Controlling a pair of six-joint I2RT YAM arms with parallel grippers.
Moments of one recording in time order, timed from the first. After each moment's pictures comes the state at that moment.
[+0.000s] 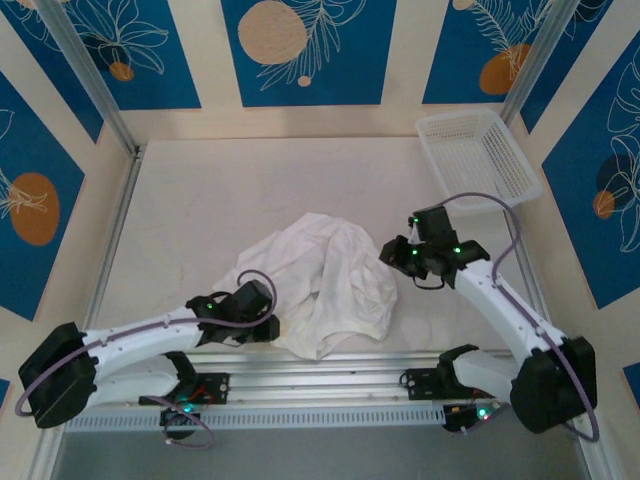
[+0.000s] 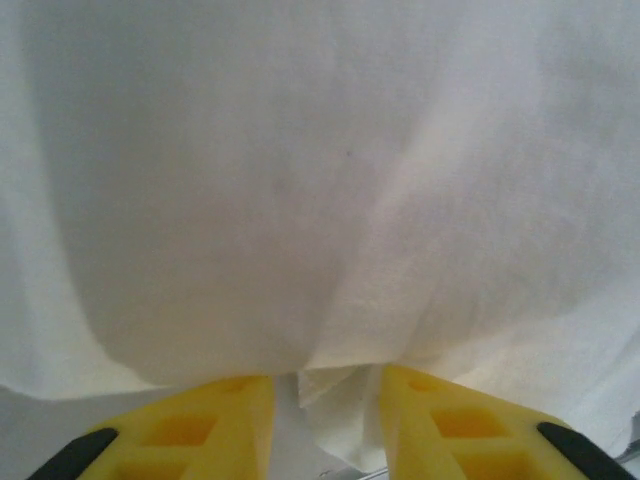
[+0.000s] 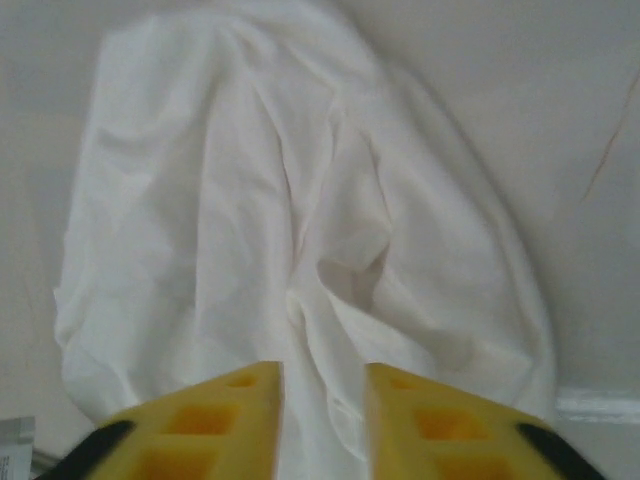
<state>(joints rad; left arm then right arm) -0.92 1.06 0.46 -0.52 0.05 -0.92 0.35 1.15 0.80 -0.66 -0.27 0.71</state>
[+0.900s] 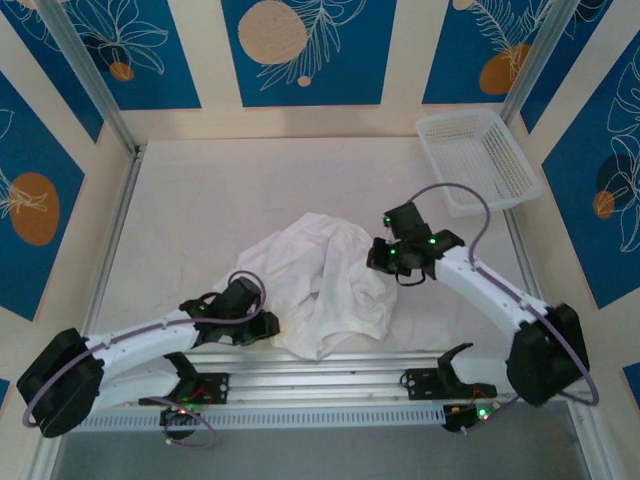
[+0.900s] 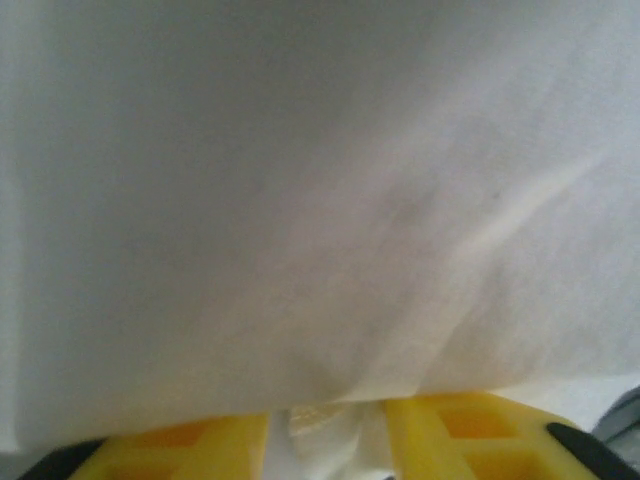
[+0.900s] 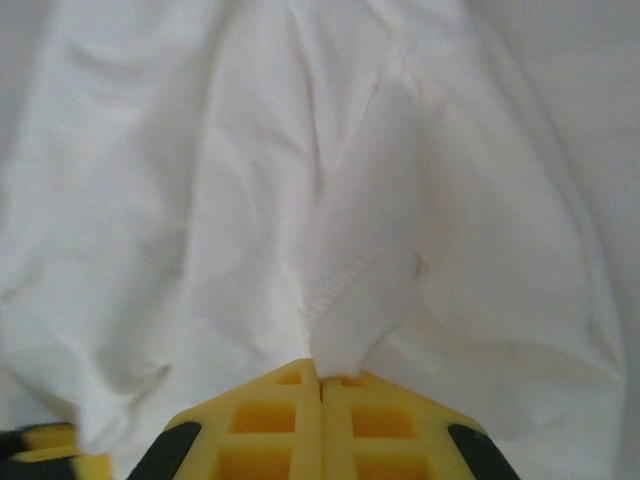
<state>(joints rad) -0.81 1.08 0.36 -0.33 0.26 -1.04 0.46 1.21 0.88 -0.67 -0.19 0.70</state>
